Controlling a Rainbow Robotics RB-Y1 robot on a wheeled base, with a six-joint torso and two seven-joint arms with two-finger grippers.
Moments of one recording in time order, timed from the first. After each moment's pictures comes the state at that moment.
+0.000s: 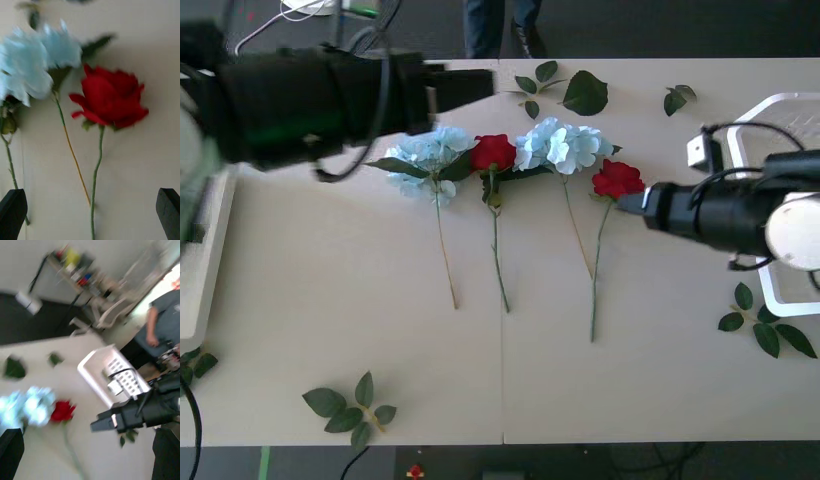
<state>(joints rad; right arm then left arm) -0.27 -0.67 0.17 -1.80 -0.89 1.02 1.14 -0.46 0.54 -0.03 -2.02 1.34 1.01 -1.59</state>
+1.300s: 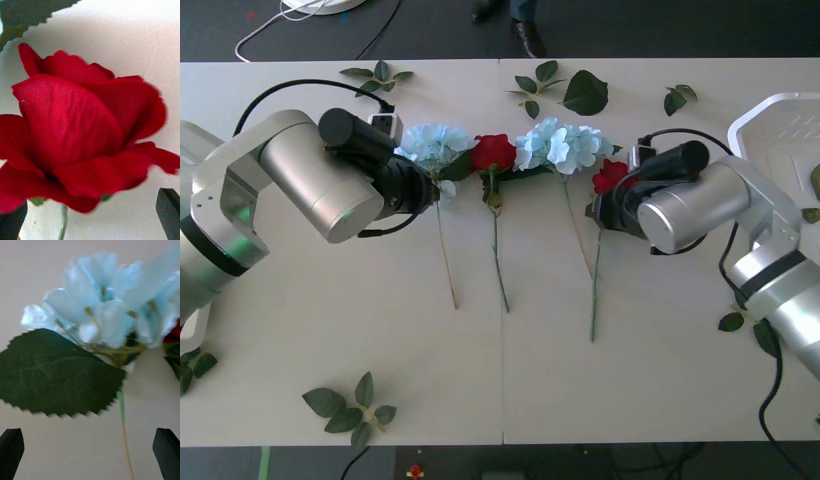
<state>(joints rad) -0.58 -0.49 0.45 -1.36 -0.43 1.02 0.92 -0.69 0.67 -0.64 -1.65 0.50 1.16 -0.77</state>
